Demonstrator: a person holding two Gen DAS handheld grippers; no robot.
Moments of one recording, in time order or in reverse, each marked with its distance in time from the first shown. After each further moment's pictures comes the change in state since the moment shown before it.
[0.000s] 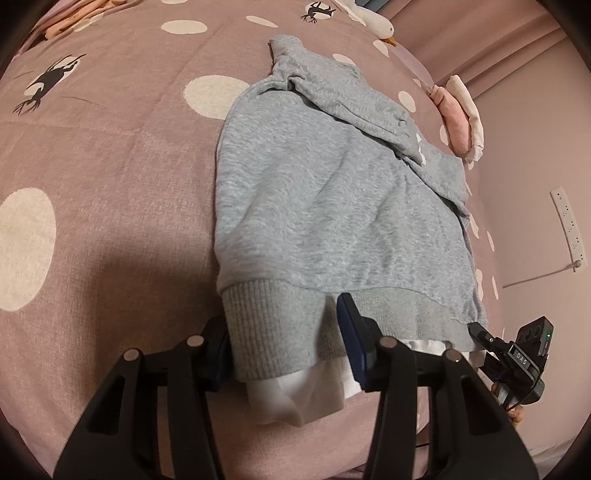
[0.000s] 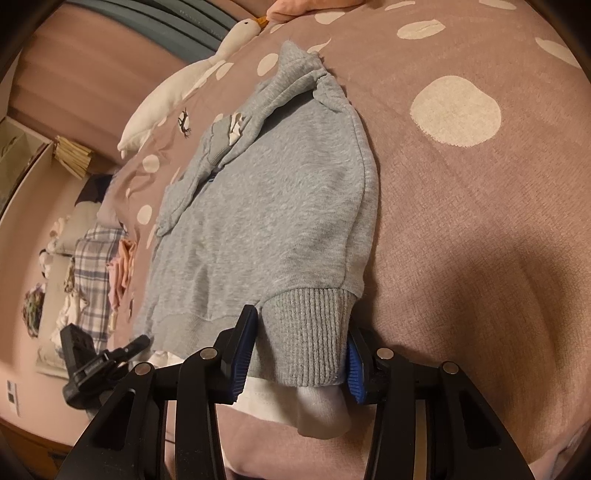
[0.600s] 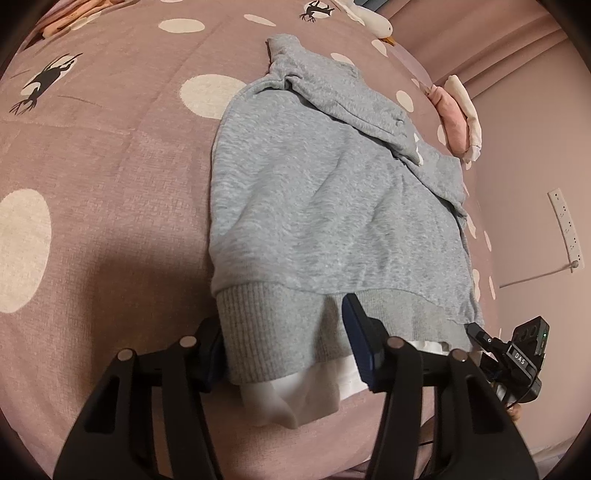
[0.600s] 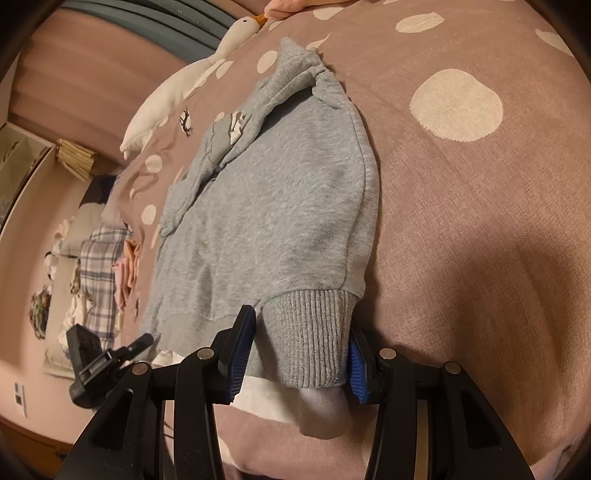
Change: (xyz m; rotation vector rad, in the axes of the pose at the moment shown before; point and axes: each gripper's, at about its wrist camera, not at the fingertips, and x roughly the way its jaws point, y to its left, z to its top) left arm 0.000 -0.001 0.002 -0.001 0.006 -0.012; right arm -0.002 -0.004 -0.003 0.008 0.016 0.028
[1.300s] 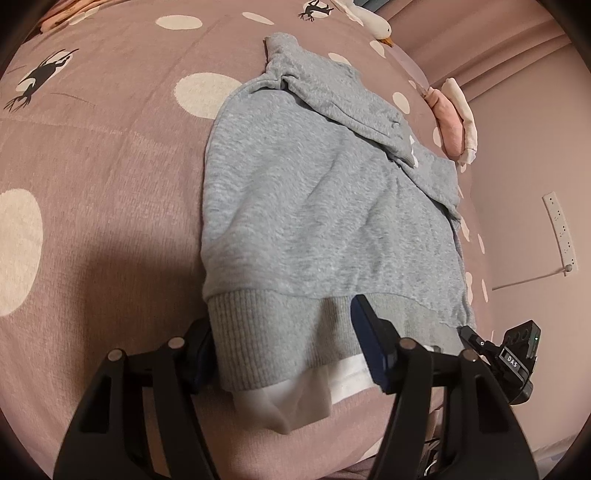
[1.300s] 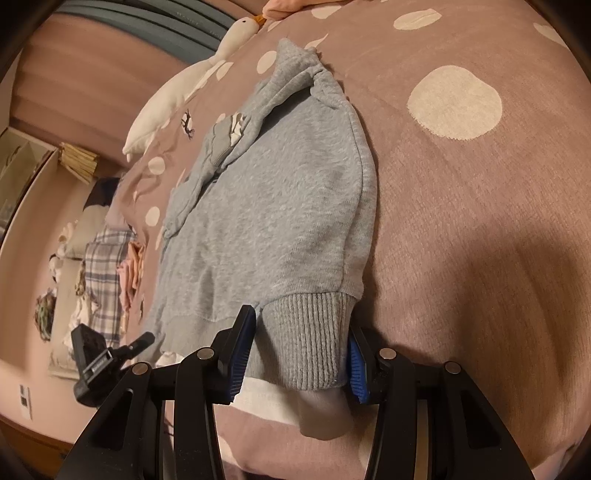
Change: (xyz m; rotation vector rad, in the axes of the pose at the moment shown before) left arm 0.001 0.002 0.003 -0.012 0.005 -0.032; right arm 0.000 -0.004 0.001 0.013 0.001 0.020
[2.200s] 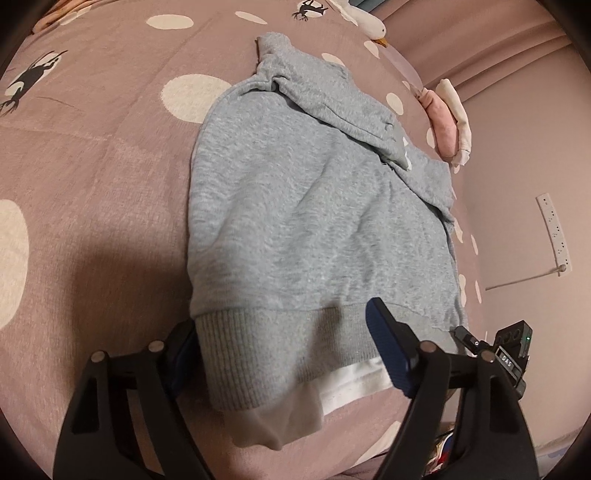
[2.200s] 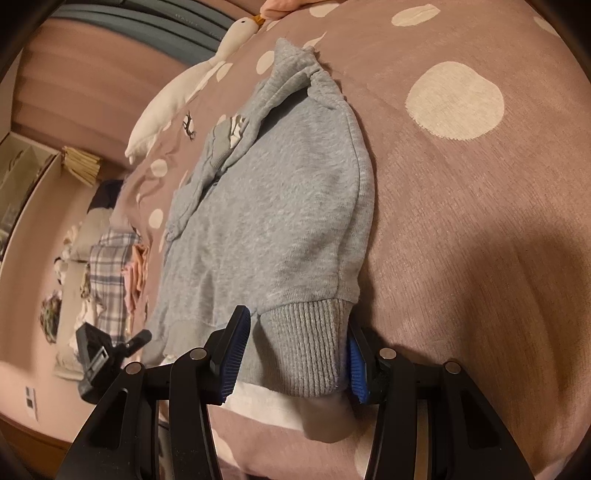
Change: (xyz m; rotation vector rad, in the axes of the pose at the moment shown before) left arm 0.004 0.000 0.007 0.005 0.002 -0.030; right arm 0.000 -0.007 0.005 0.018 0.004 0.026
